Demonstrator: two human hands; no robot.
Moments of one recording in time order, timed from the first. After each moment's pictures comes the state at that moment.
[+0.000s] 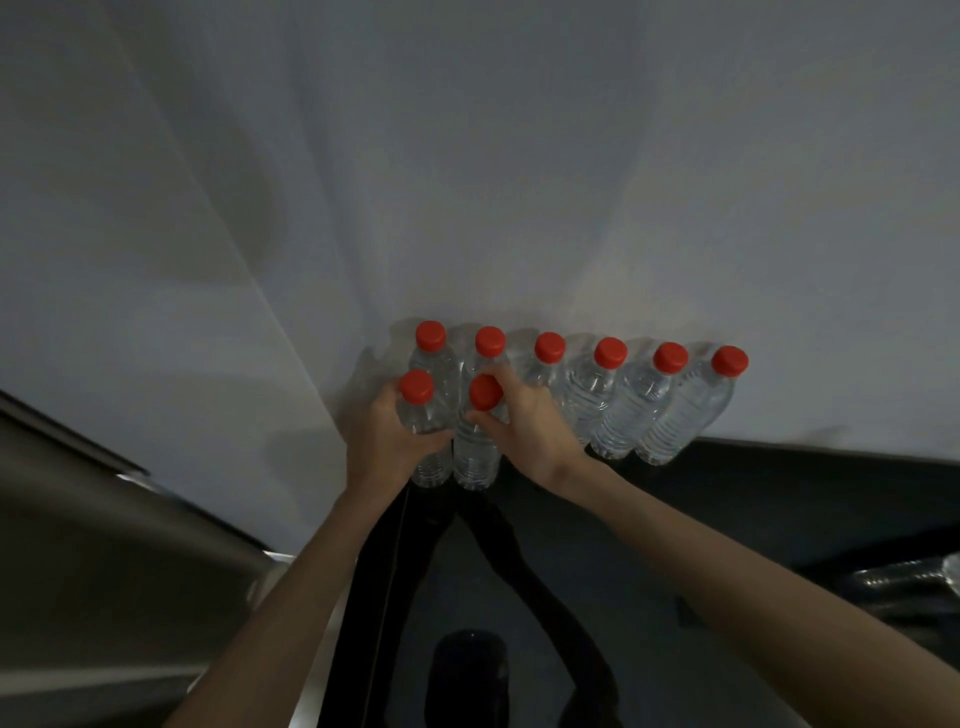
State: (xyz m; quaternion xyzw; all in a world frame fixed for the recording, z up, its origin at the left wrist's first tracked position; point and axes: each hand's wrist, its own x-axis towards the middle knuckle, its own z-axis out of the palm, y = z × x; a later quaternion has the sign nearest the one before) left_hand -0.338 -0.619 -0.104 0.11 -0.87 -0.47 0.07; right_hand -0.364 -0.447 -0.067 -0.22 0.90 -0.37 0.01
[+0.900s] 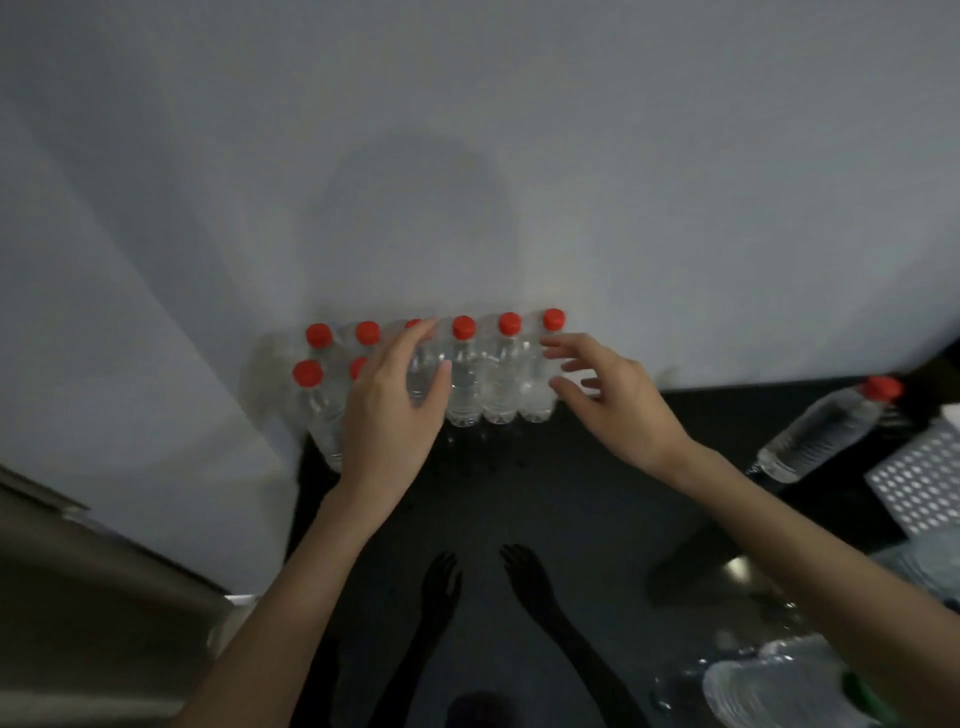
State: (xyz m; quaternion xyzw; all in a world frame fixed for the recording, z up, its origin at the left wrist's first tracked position) left_hand -0.237 -0.475 0.026 -0.11 -0.88 -0.41 0.22; right_hand -0.239 -0.245 0.027 -0.15 0.90 -0.39 -0.09
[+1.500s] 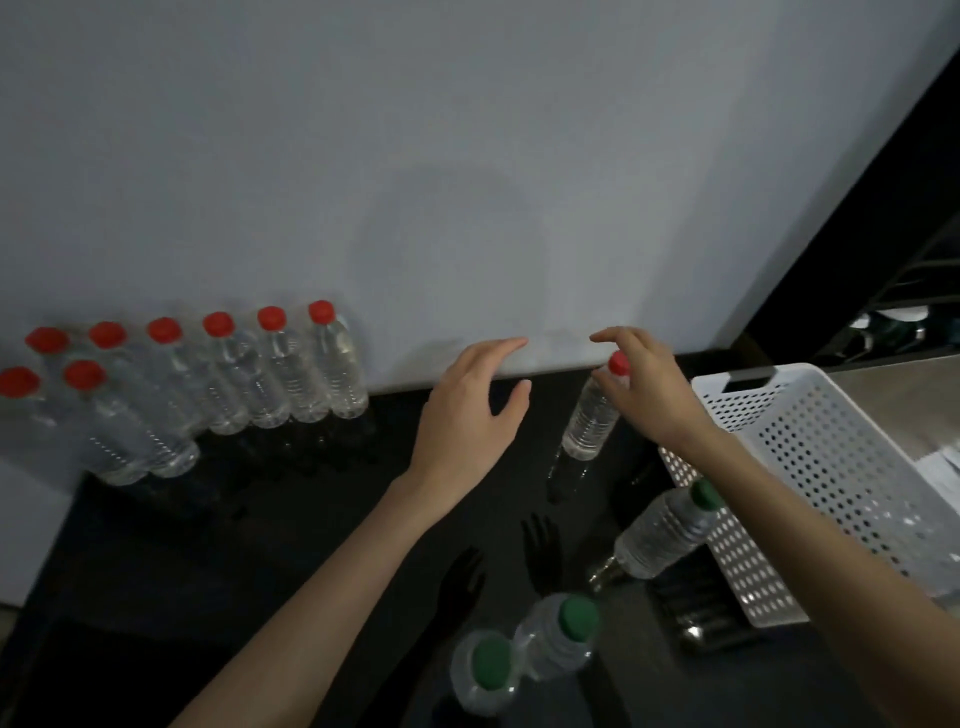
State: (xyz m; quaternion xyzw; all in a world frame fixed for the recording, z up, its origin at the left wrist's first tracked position) left_hand -0.198 -0.138 0.012 -0.22 -0.86 -0.45 0.10; right_hand -0.206 0.087 0.002 0.01 0.96 -0.25 -0.10
